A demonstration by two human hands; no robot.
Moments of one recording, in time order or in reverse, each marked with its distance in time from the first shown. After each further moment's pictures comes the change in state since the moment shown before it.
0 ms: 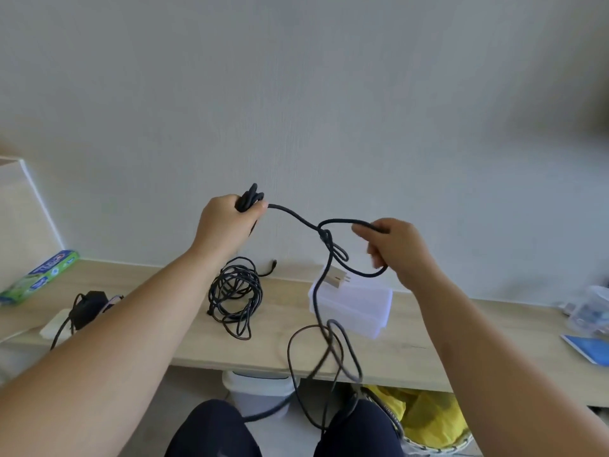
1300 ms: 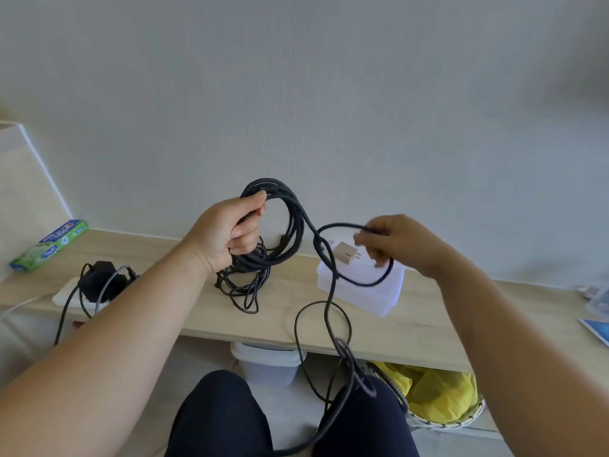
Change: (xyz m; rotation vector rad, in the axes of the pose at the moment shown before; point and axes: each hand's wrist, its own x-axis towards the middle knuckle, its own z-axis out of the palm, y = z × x) left_hand -0.010 -0.044 -0.003 -0.777 -0.508 -0.258; right_hand -0.001 0.014 0.005 -0.293 -0.376 -0.029
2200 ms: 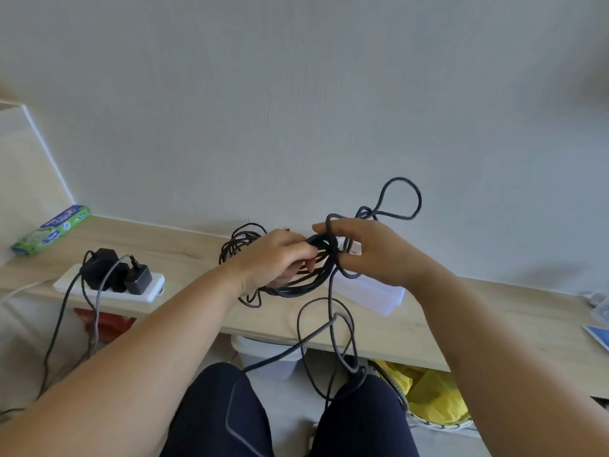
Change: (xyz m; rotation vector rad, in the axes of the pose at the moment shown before) left_hand -0.013 -0.027 0.032 0.509 -0.212 -0.125; right_hand -0.003 -0.029 0.040 -0.224 -0.145 -0.370
